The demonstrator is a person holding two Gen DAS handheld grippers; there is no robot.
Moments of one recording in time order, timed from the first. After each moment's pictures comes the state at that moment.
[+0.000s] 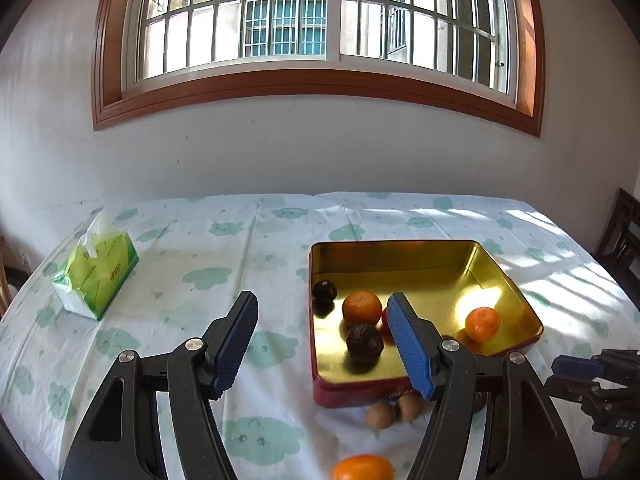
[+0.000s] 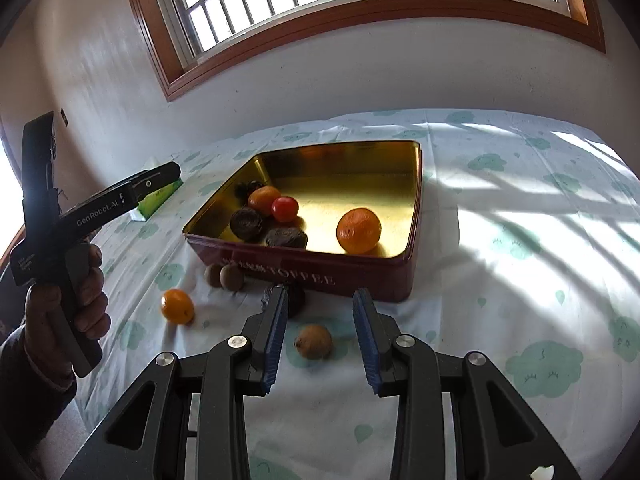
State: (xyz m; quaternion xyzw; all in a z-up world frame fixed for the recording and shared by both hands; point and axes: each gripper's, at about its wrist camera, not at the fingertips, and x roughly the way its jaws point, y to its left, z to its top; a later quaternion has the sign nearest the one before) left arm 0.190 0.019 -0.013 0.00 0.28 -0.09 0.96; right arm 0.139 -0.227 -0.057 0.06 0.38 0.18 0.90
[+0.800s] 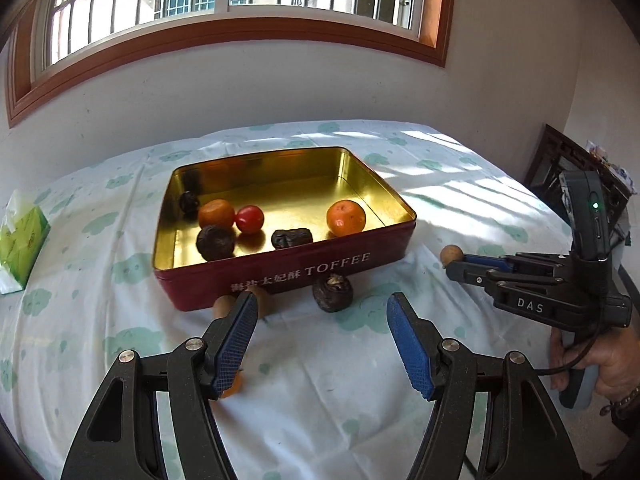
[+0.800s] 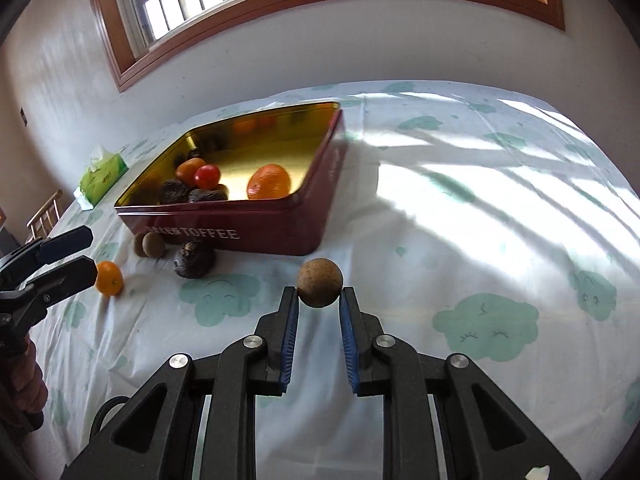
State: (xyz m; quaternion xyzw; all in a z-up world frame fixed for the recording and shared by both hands) left arm 0.140 -0.070 -0.043 0.05 0.36 -0.24 0.90; right arm 0.137 -0.294 -0.084 0.07 0.40 0.06 0.91
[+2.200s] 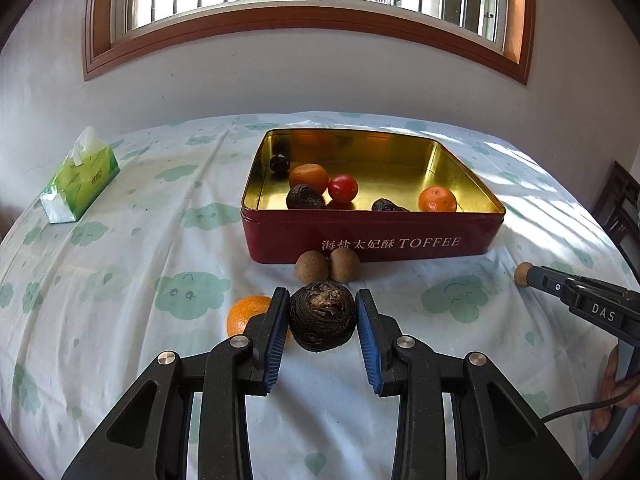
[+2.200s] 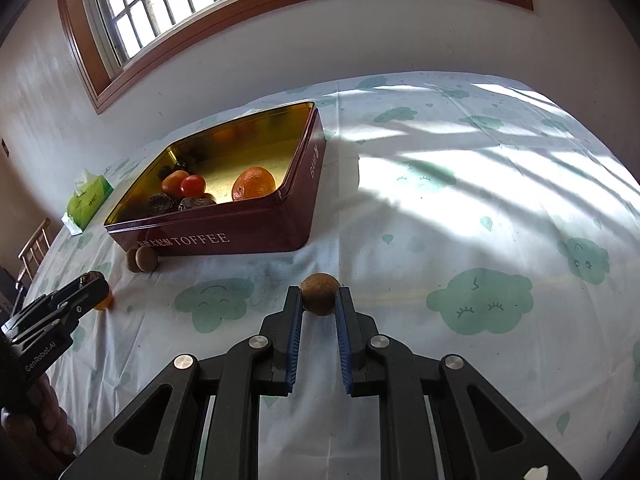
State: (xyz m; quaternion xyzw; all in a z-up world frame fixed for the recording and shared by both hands) left arm 0.128 -0.024 -0.070 0.00 0.36 -0.10 0.93; right arm 0.134 -0.274 -0.083 0.09 0.40 0.04 0.91
